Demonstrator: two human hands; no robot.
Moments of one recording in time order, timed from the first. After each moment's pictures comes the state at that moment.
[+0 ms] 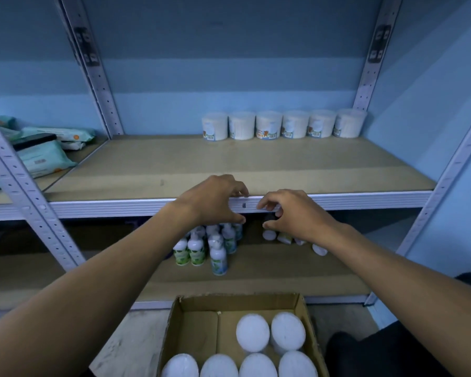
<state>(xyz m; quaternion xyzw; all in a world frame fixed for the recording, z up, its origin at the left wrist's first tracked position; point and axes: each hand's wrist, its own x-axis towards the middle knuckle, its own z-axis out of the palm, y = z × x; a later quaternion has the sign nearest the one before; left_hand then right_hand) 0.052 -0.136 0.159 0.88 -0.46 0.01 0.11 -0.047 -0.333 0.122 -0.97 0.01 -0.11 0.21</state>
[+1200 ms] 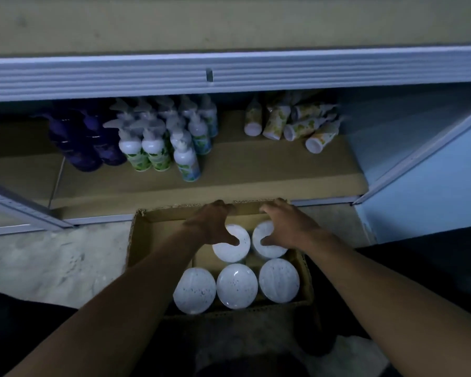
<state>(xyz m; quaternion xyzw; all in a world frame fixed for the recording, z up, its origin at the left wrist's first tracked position) 0.027 -0.175 -0.149 0.87 -0.36 -0.33 0.11 -0.081 -0.353 -0.138 -0.94 0.15 0.25 0.19</state>
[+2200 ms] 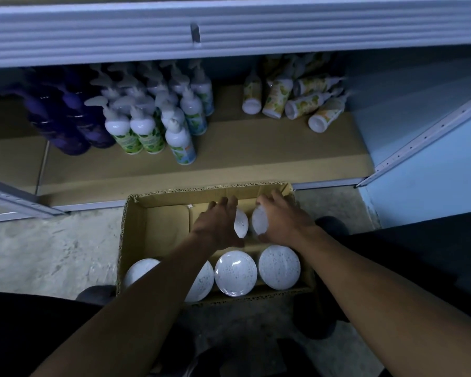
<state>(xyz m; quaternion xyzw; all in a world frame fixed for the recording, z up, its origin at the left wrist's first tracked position) -0.009 -0.185 -0.180 0.89 -0.33 -0.31 0.09 -0.087 -0.341 -0.162 -0.94 0.15 0.26 0.16</state>
